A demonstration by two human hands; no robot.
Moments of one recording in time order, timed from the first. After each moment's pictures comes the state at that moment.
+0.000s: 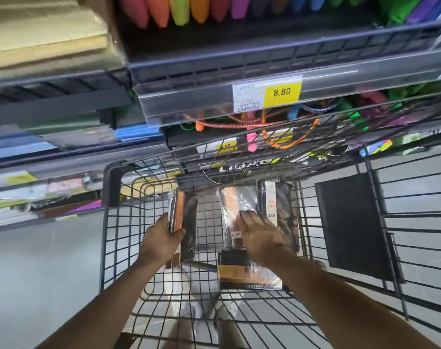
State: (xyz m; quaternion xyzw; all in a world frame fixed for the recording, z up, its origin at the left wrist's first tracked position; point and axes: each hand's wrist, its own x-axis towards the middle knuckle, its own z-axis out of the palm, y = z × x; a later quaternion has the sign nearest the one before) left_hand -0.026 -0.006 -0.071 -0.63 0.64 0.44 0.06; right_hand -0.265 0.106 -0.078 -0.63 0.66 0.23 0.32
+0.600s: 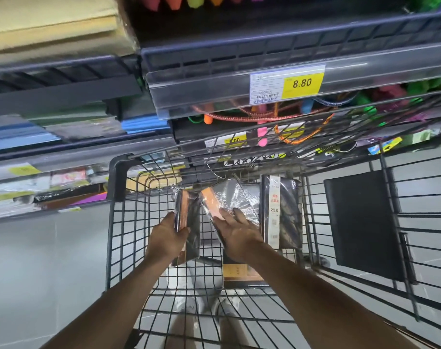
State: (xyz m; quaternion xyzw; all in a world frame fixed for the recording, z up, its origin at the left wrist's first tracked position) left_hand -0.020 0.000 -0.088 -0.65 0.63 0.42 0.05; right_hand -0.214 0.083 -0.101 -0.60 0.67 0.14 0.42
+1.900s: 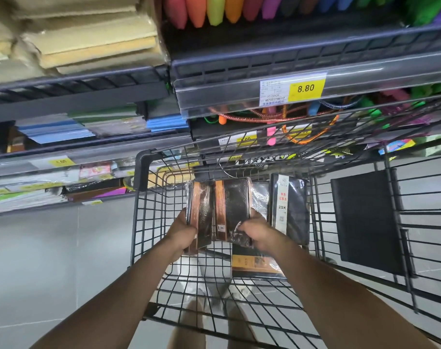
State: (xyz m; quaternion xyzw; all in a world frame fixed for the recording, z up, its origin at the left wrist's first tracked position) left_hand -0.023 0.006 -0.057 -0.69 0.38 0.62 0.05; right_hand -0.220 0.075 -0.062 -0.06 0.75 -0.15 0.64
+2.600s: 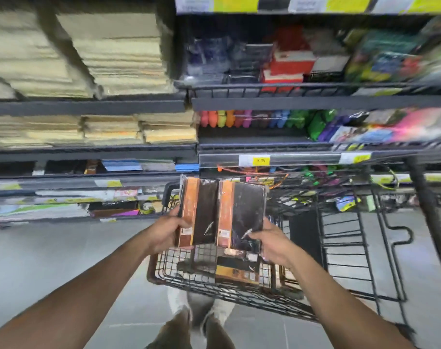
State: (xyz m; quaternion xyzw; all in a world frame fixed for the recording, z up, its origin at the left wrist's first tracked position) left_hand -0.012 0.007 0.189 -0.55 0.31 0.77 -0.07; right_hand -0.276 0.123 0.186 -0.12 0.65 -0.31 0.68
